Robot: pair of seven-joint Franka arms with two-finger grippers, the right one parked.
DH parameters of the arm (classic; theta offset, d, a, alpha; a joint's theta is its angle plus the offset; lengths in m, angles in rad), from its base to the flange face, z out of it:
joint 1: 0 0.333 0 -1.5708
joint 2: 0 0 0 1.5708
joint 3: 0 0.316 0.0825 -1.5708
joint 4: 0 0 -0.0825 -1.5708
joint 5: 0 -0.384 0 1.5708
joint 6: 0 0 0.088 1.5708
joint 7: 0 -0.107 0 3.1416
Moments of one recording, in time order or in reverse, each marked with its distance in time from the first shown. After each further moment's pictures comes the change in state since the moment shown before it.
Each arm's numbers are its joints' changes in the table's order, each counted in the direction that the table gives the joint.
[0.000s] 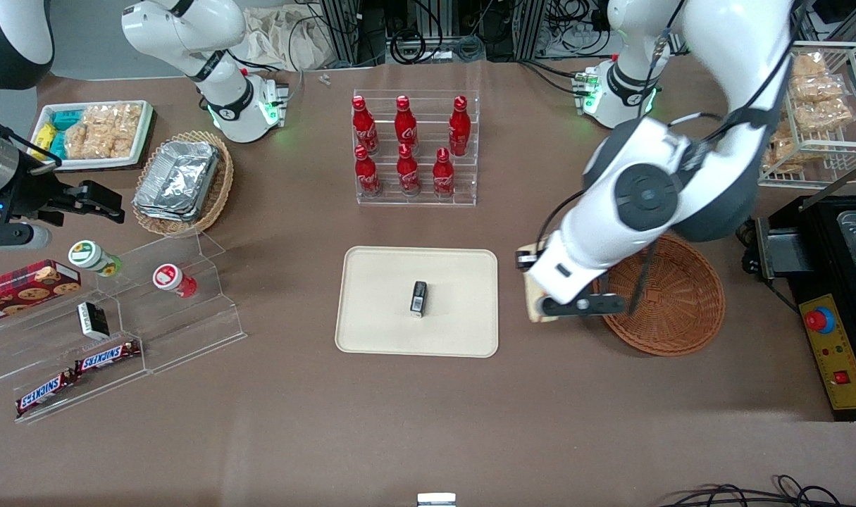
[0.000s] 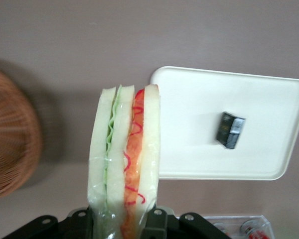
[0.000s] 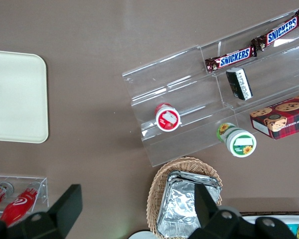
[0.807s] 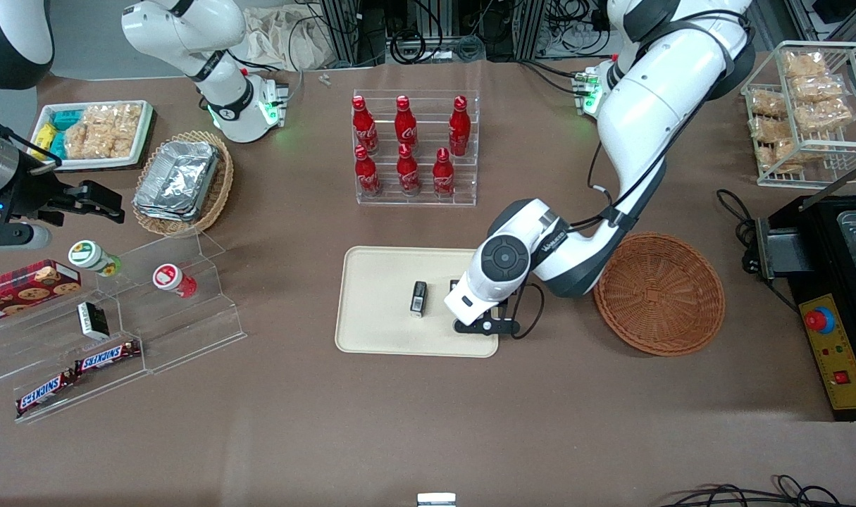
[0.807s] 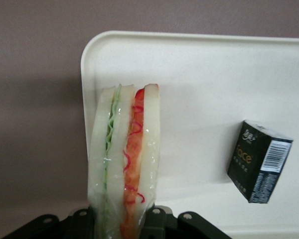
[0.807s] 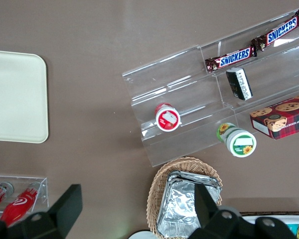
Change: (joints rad) arm -0.140 0.326 0.001 0.005 -0.216 -0.224 0.146
